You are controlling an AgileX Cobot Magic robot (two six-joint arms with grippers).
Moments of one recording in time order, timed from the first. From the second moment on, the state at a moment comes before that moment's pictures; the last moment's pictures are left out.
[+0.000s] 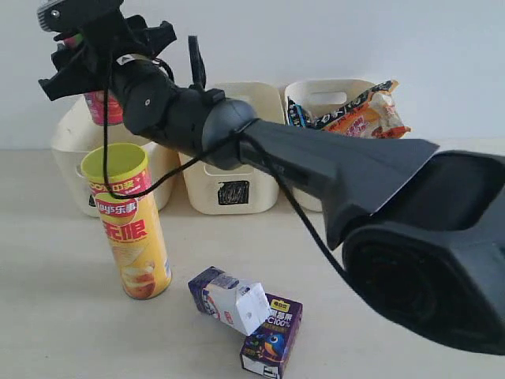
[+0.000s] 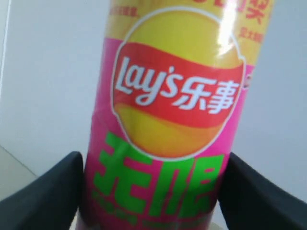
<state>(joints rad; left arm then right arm) -0.05 0.00 0.00 -0.11 0.31 0.03 0.85 2.48 -2.31 0.79 -0.30 -1.03</state>
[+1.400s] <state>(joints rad) -0.05 0.00 0.00 -0.11 0.31 0.03 0.78 2.65 -2.51 0.75 -0.26 -0.79</state>
